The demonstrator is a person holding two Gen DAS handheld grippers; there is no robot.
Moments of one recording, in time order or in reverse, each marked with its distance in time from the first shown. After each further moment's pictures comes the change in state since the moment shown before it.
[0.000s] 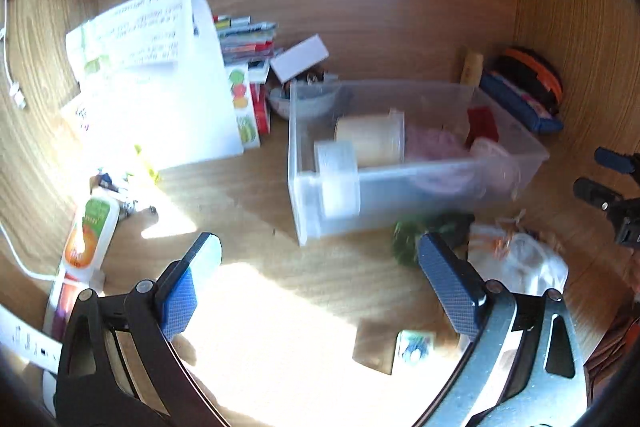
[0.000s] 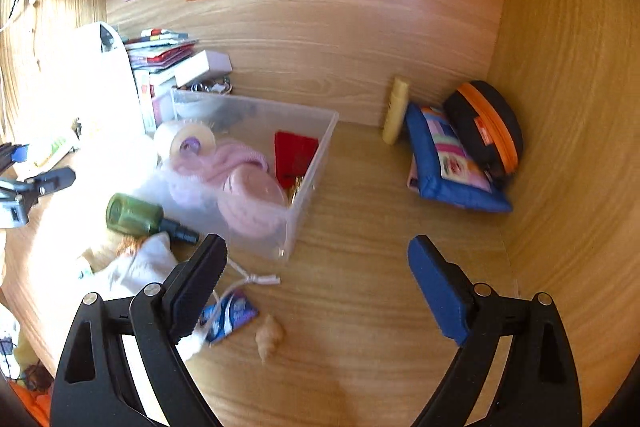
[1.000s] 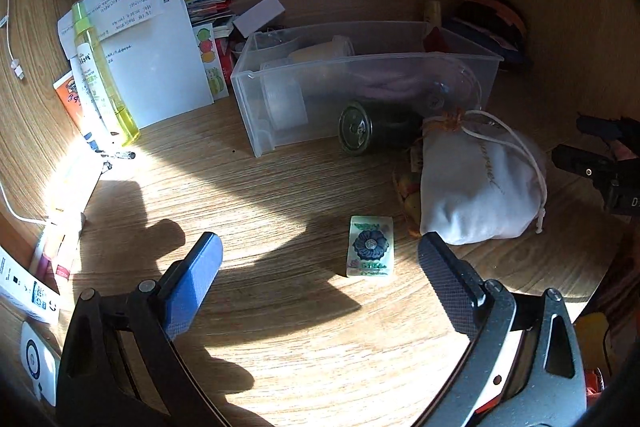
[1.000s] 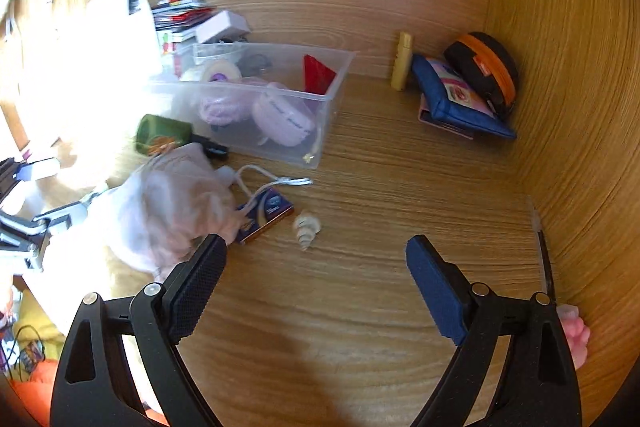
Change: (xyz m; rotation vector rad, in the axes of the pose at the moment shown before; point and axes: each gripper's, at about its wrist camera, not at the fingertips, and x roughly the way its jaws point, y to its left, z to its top) left arm -0.011 -0.037 -0.064 0.100 0.024 -0.016; right arm -0.019 0.025 -0.066 0.045 0.062 -0.012
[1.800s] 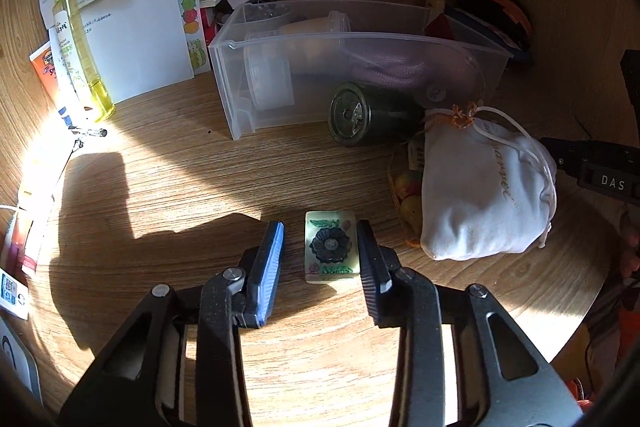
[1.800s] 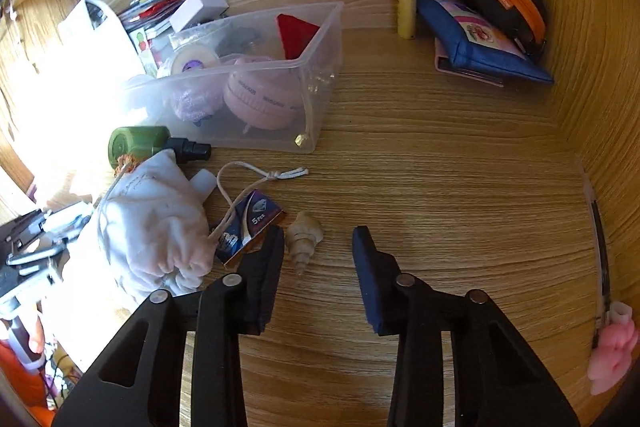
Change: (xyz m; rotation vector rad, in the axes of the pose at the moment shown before) left arm 0.025 0.003 0.004 -0.074 0.071 -0.073; right arm 0.045 -0.018 0.010 0.131 0.142 0.127
